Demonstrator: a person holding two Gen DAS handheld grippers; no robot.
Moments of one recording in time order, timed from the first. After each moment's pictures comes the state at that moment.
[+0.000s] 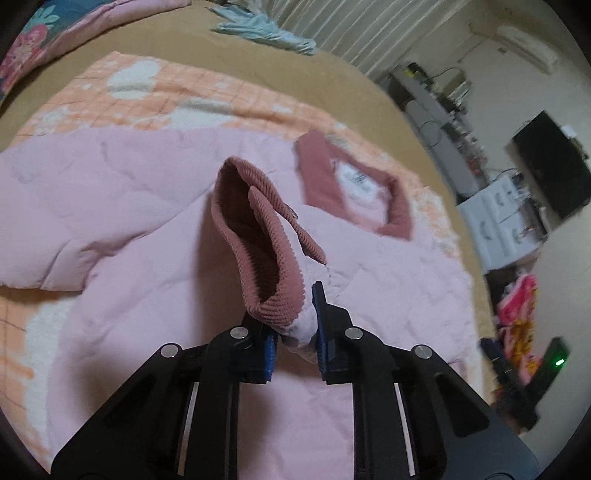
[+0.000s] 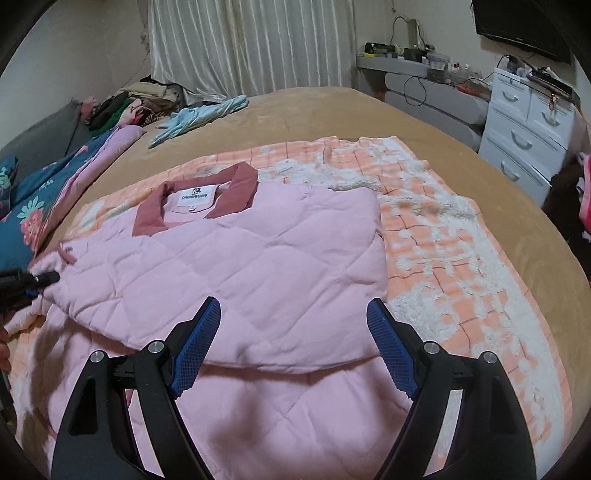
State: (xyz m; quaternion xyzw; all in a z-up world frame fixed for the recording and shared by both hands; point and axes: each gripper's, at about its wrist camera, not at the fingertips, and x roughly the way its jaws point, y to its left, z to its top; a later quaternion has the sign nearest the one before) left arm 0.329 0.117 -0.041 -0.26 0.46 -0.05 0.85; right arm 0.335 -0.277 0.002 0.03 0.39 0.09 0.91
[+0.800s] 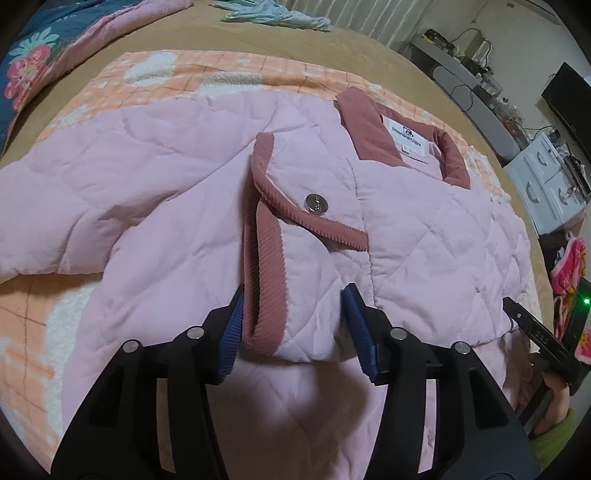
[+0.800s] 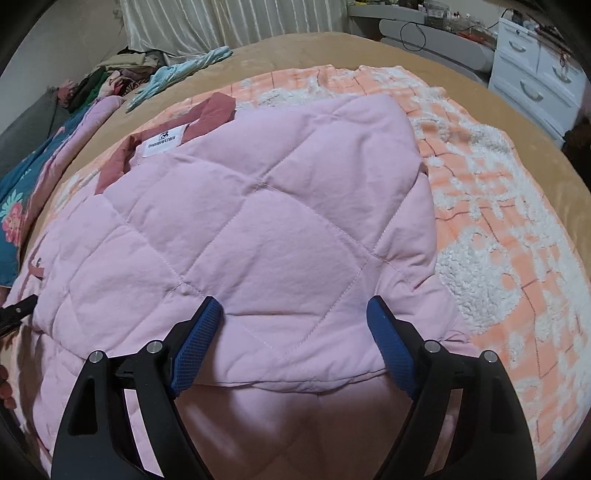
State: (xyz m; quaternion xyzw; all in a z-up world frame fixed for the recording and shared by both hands) left arm 0.322 0.103 -0.072 -0.17 0.49 0.00 0.85; right arm 0.377 -0.267 -0.070 0.05 0.48 0.07 0.87
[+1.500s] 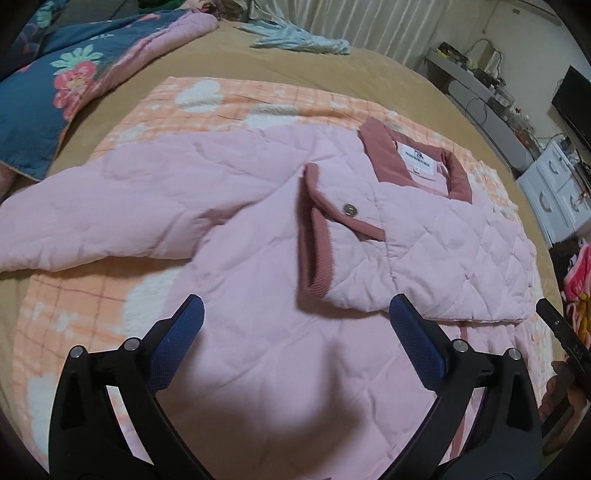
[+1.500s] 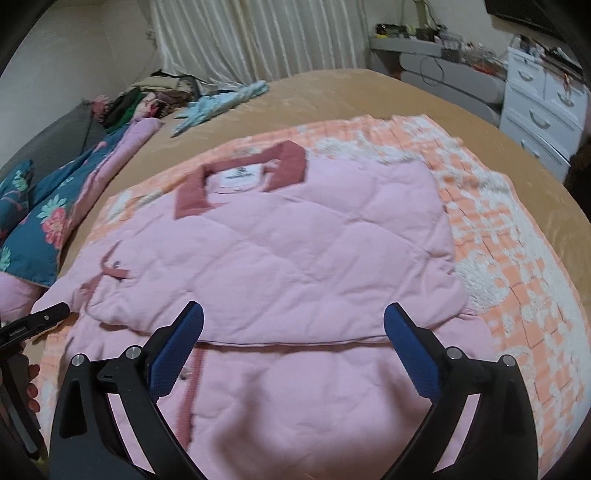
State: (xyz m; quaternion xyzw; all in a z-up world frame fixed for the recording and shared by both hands) left arm 0.268 0.128 -0.024 -0.16 0.47 0.06 0.87; right arm 0.317 -0.223 0.010 0.07 0.42 0.13 0.90
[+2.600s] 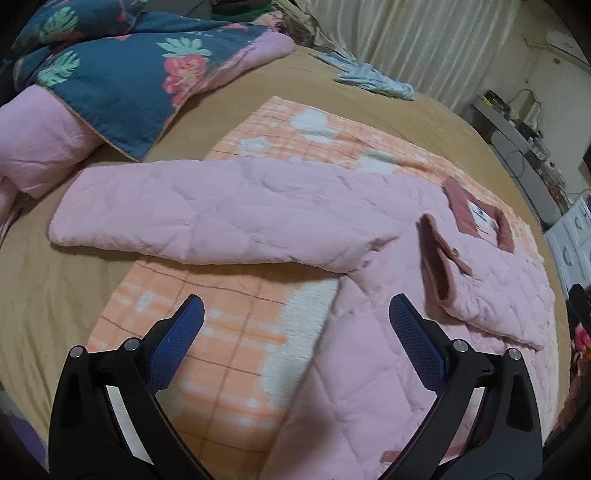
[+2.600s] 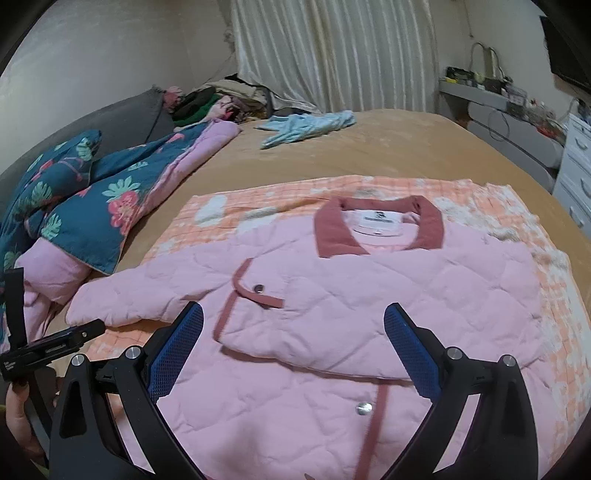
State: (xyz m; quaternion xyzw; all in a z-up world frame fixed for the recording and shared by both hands) left arm 0.191 0.250 -0.004 -0.19 0.42 0.15 0.87; right arm 0.283 -0.060 0.076 0.02 0.35 0.23 0.91
